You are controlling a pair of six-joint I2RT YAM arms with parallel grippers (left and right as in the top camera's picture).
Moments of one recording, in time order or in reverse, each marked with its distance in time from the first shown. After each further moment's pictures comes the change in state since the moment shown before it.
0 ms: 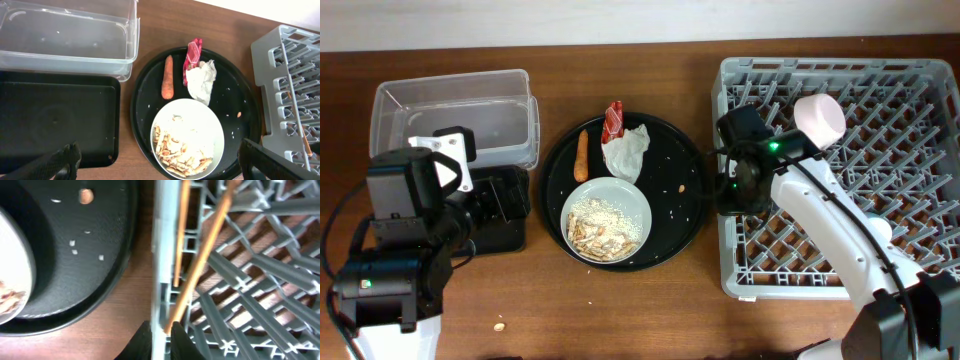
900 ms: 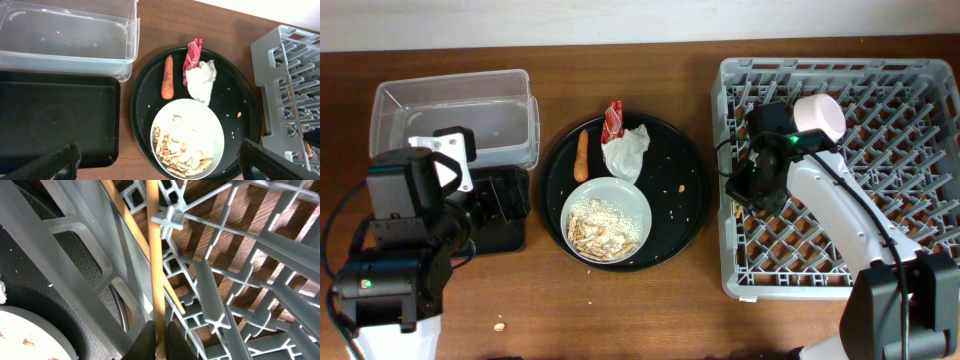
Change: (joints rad) left arm 0.000 0.000 0.000 0.000 0.000 0.000; right arm -0.153 0.059 -0.063 0.146 -0.115 0.416
